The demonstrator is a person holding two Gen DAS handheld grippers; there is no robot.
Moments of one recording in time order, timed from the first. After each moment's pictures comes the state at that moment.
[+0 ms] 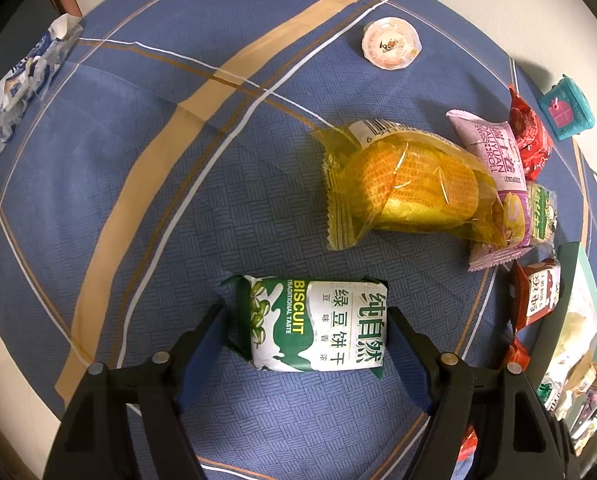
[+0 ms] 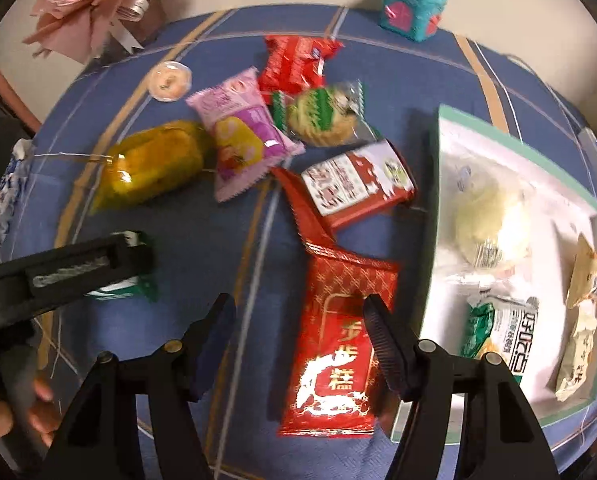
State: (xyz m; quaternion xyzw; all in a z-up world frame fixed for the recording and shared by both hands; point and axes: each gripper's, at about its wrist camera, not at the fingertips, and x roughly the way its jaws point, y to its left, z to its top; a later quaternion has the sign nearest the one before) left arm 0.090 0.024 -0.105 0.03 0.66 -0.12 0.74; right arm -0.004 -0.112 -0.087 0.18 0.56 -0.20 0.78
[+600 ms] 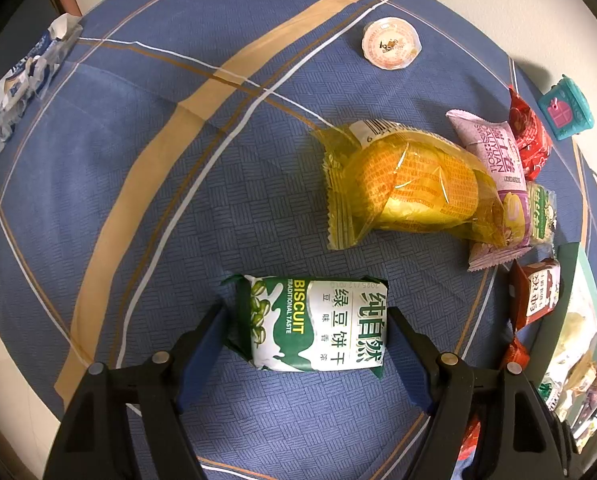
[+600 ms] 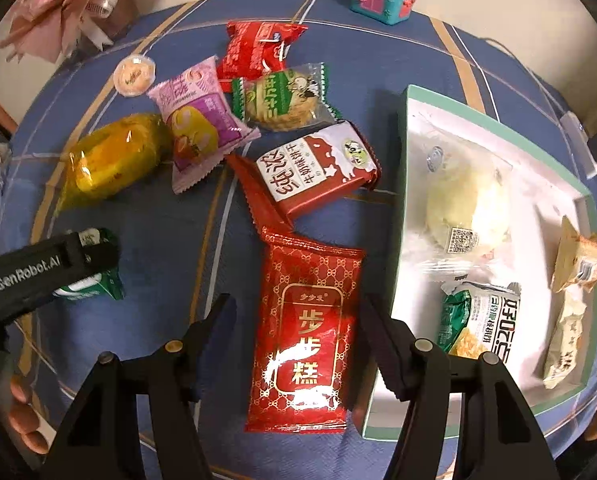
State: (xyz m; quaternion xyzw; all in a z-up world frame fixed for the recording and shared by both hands) left arm 0.089 0.024 -0.103 0.03 0.66 -0.12 0.74; right arm -0.020 -0.137 -0.092 0.15 0.58 -0.23 0.77
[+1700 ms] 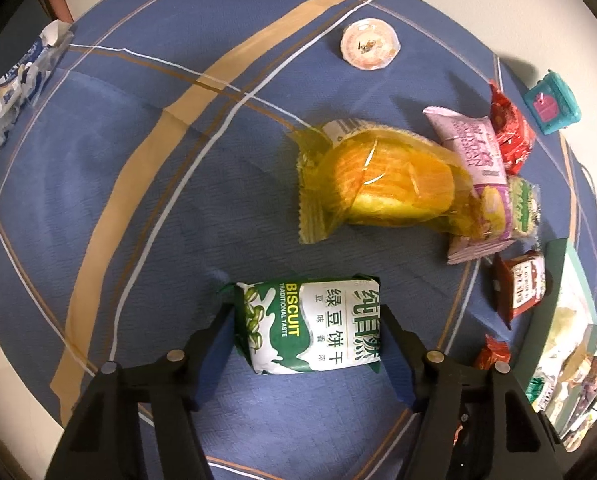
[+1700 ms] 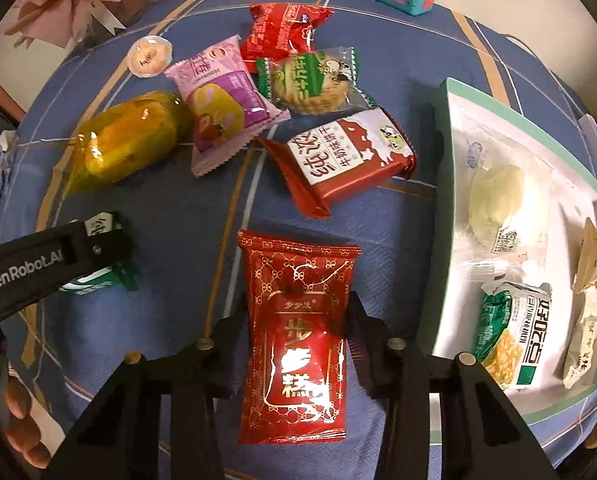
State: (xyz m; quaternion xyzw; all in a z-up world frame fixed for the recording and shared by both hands) left arm 0.080 0.010 -0.094 0.02 0.65 -0.15 0.74; right arm -0.028 -0.110 -0.094 0.18 0.58 -0.20 0.77
